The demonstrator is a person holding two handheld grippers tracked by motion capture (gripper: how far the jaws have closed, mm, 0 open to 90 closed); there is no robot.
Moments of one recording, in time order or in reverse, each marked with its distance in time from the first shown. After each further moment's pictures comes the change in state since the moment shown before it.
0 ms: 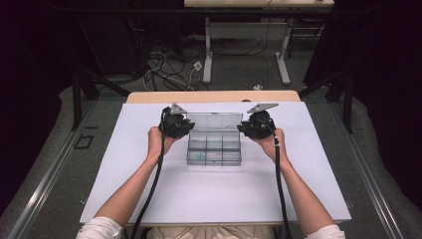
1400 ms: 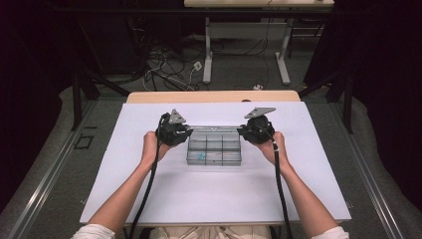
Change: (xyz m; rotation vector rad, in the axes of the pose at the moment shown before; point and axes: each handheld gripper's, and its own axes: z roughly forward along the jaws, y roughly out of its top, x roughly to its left) left arm -0.011 -0.013 -0.018 0.018 -0.019 0.107; right arm 0.016 -0.005 -0.007 0.014 -0.026 -0.059
